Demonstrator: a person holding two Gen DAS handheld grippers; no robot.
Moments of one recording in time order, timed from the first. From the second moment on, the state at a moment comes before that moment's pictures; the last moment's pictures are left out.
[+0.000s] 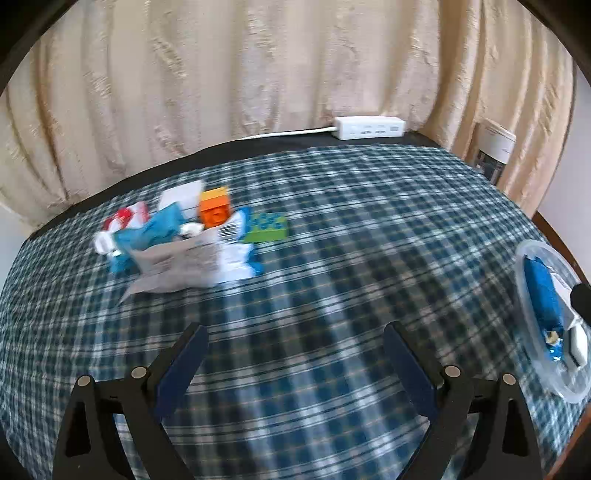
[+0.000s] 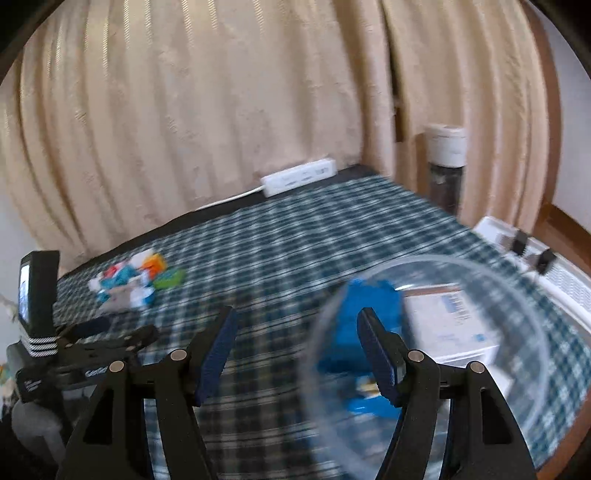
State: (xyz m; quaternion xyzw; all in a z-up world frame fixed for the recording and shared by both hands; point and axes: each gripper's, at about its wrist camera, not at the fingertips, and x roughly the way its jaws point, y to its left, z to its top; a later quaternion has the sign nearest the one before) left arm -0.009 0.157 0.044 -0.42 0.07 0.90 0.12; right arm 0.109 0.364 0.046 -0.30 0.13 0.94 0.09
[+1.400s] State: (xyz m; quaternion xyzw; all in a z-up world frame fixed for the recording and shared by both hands) left arm -0.017 -0.010 0.044 -0.39 -0.02 0.92 0.02; right arm -0.043 0.195 -0.014 -0.45 0.22 0.86 -0.10
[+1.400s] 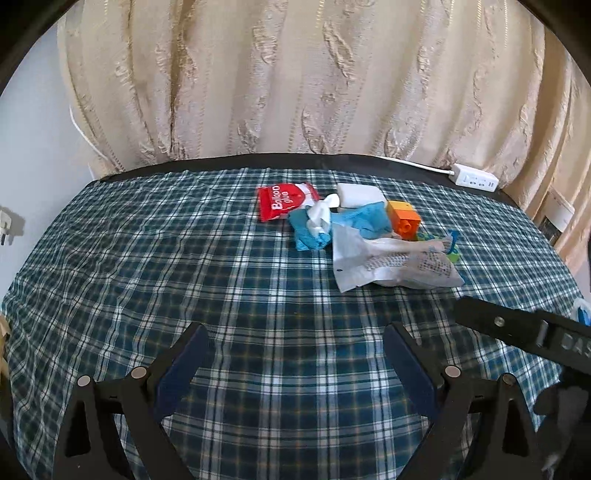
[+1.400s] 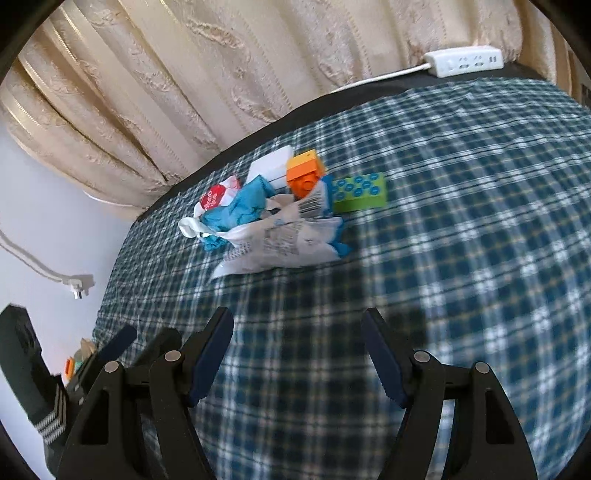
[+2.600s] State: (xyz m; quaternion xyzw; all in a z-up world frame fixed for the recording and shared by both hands) left arm -0.027 -0.042 0.030 -0.42 -0.06 0.90 -0.01; right arm -0.144 0.166 -0.023 -0.44 0.20 0.87 -0.01
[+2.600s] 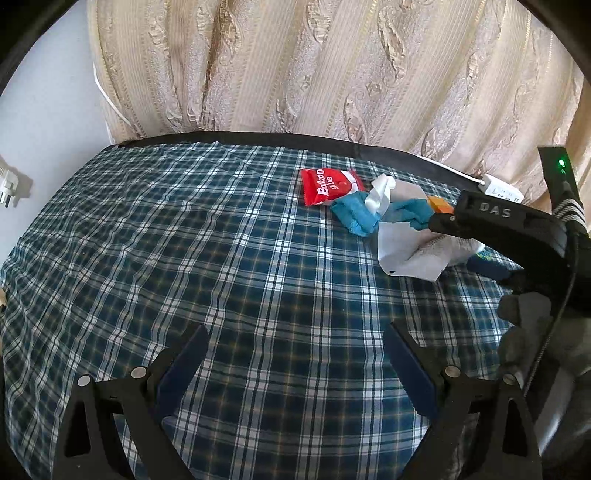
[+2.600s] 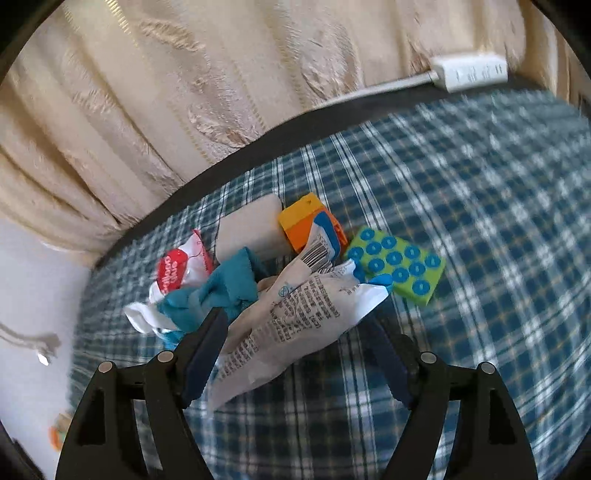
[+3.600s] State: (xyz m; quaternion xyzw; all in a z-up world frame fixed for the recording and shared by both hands) left arm -0.029 -0.043 0.028 -0.43 -0.07 0.90 -0.01; right arm -0.135 0.189 -0.016 -0.48 0.15 0.86 -0.08
